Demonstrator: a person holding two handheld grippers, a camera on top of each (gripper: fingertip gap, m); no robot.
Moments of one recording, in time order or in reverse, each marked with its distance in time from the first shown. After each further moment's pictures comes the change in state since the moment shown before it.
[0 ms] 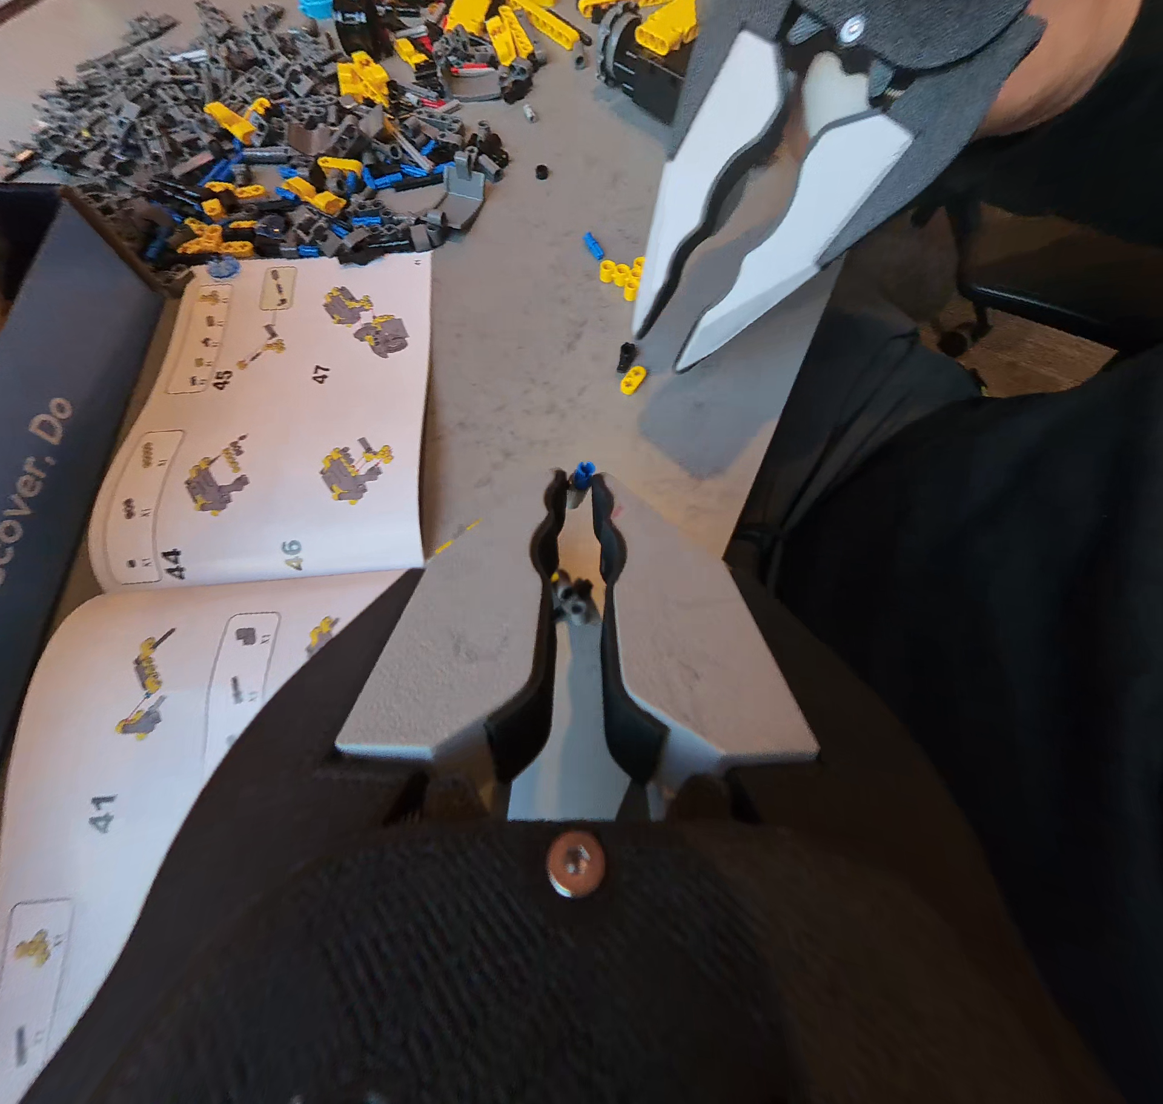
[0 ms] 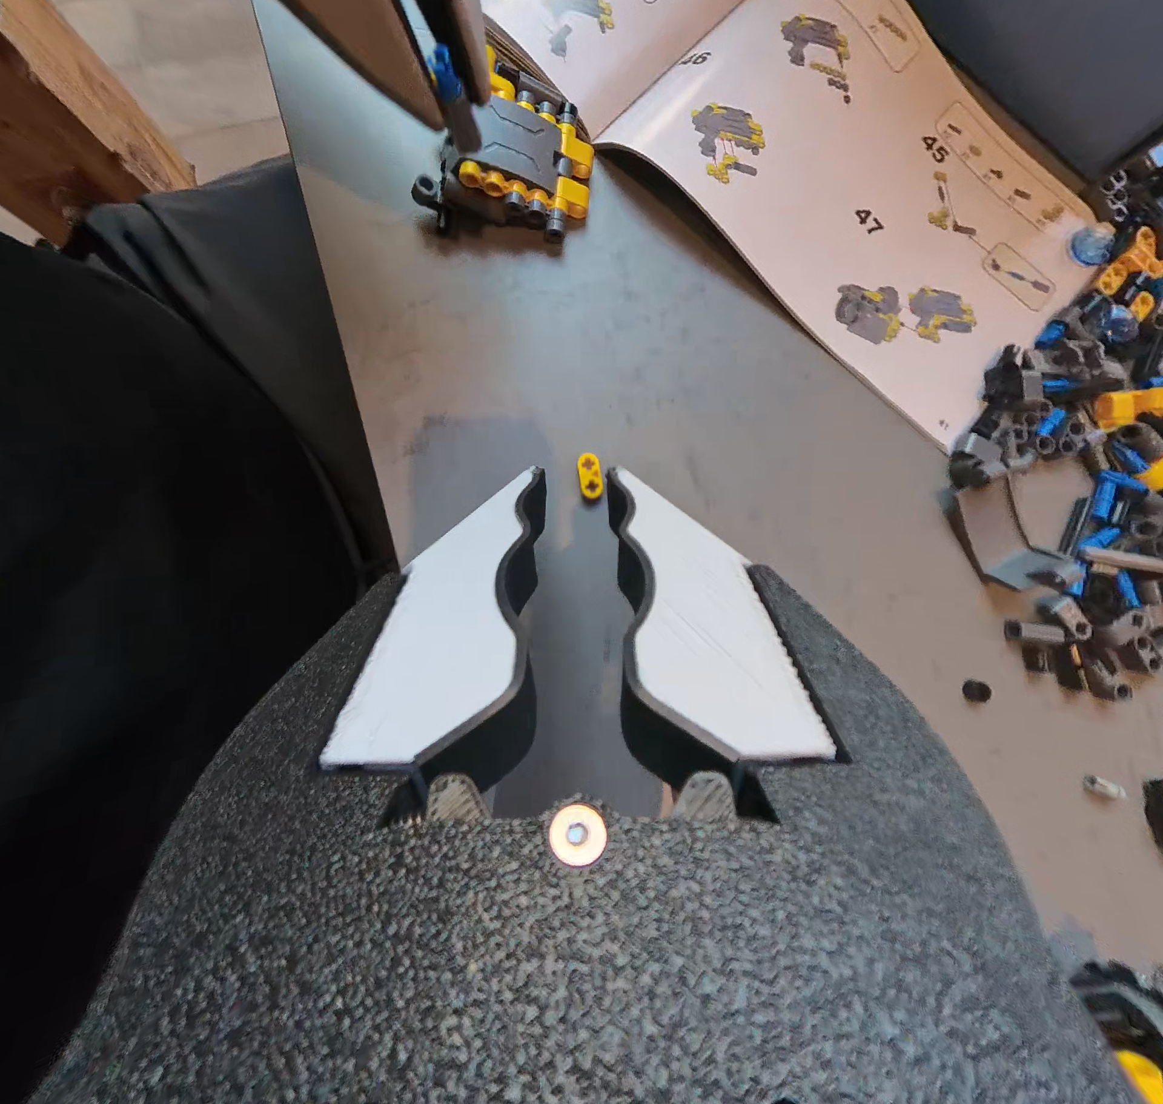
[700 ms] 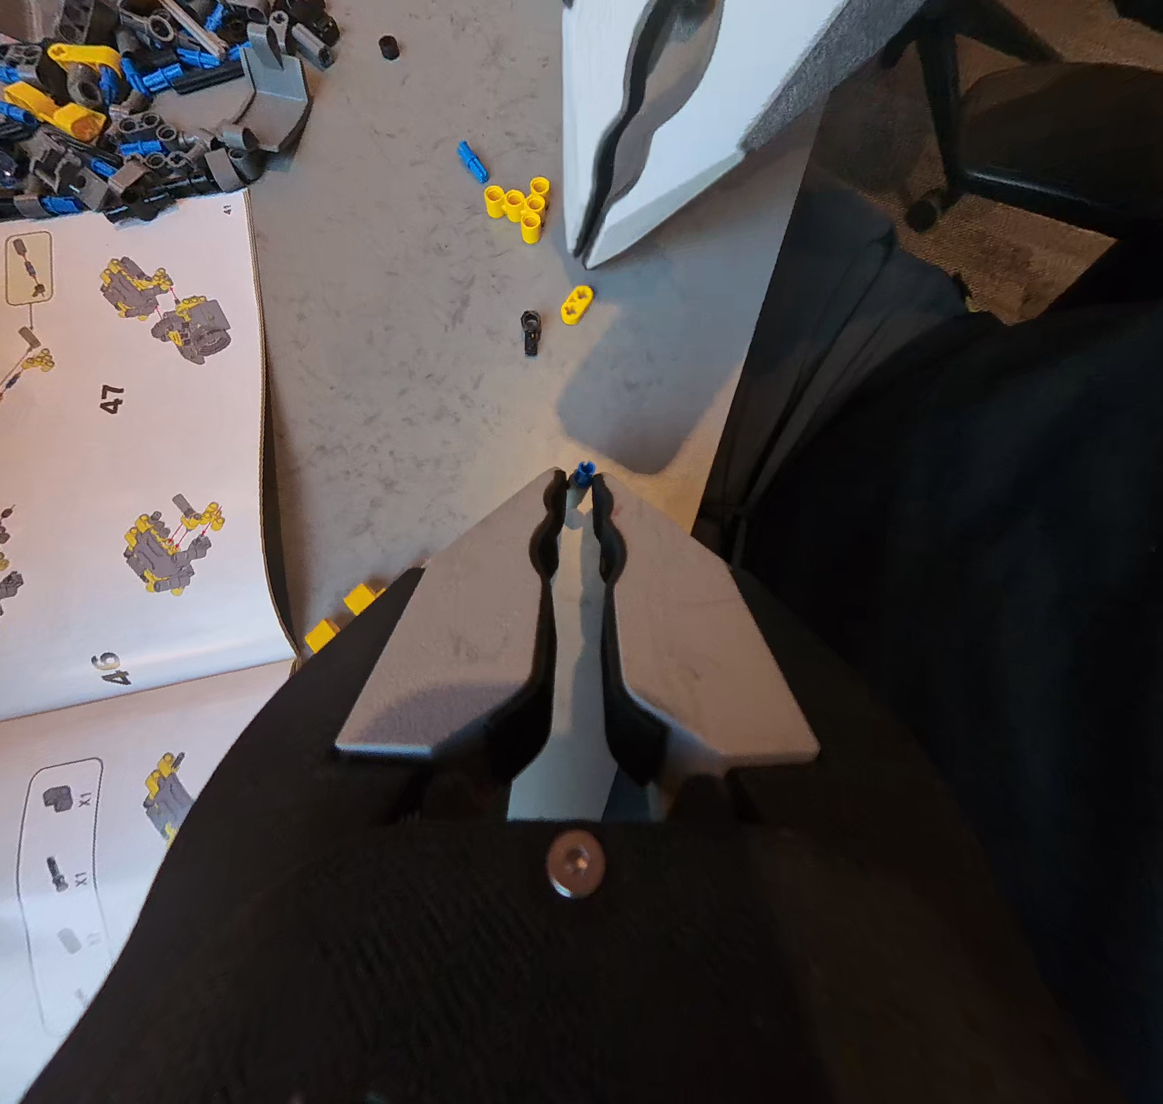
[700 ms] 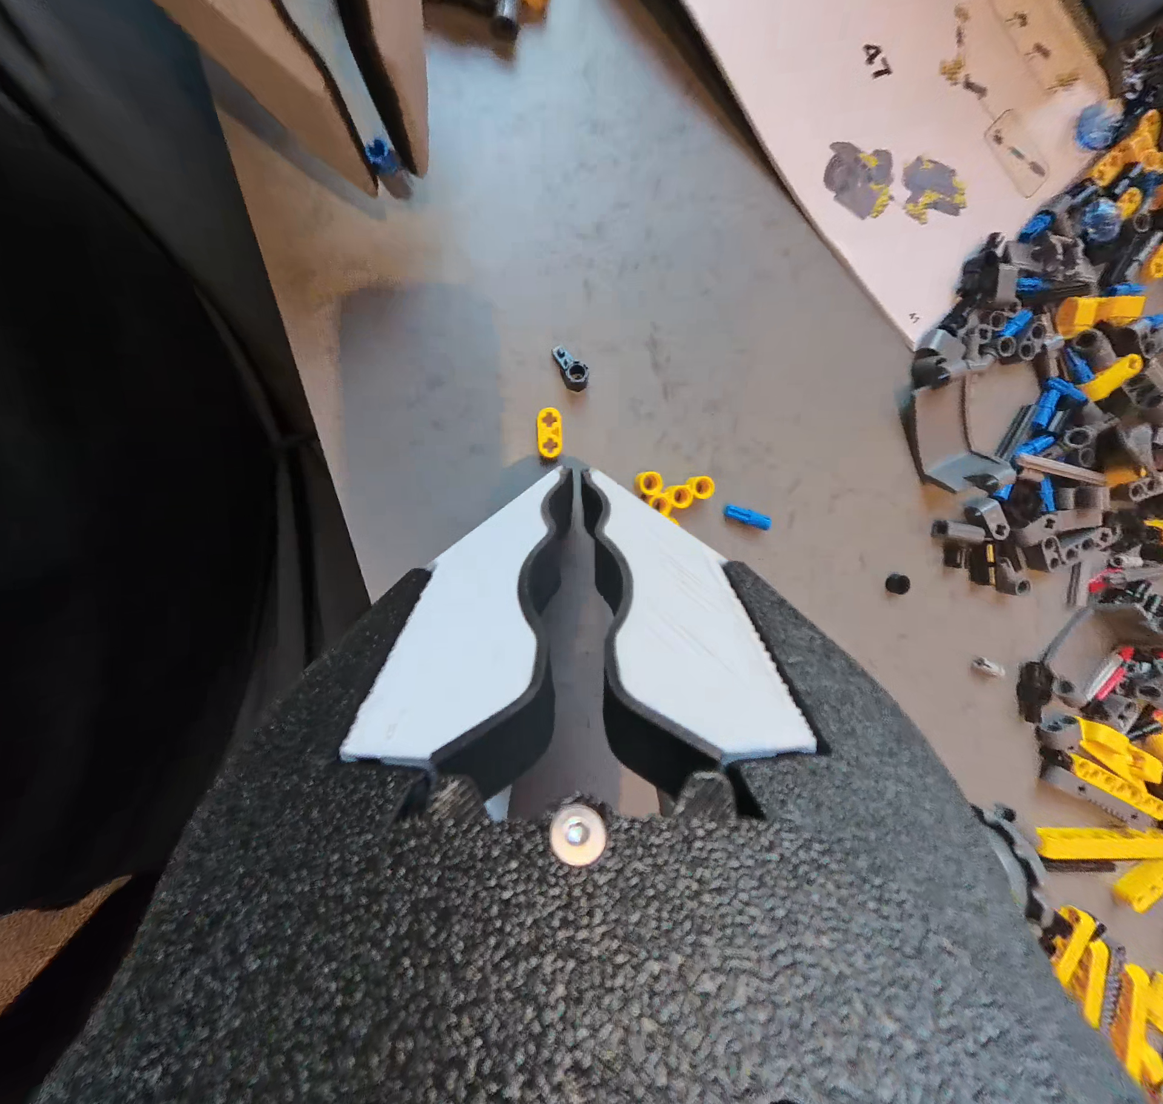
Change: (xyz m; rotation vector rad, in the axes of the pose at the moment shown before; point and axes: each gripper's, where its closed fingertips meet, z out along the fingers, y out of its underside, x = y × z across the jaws) left arm 0.033 0.016 0.049 -0.181 0.106 0.061; right arm 0.017 0.037 -0.011 -0.198 0.058 -0.098
